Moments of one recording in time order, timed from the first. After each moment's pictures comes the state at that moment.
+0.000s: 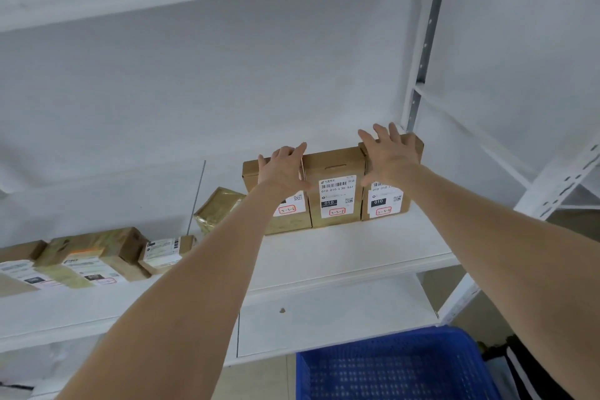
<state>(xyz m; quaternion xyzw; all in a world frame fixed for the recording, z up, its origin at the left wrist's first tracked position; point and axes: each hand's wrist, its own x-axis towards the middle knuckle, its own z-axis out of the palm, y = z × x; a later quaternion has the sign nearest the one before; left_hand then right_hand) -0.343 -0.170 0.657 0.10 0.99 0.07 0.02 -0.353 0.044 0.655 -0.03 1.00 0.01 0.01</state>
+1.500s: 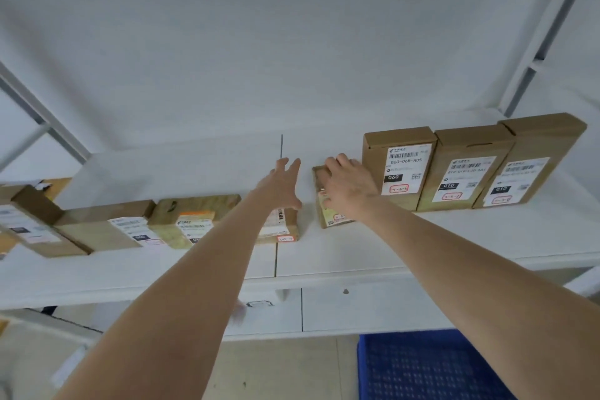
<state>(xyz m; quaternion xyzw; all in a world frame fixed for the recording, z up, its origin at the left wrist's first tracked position) -0.316 -0.407 0.611 0.05 0.99 0.08 0.13 -0.311 -0.249 0.609 -0.26 0.96 0.08 -0.05</state>
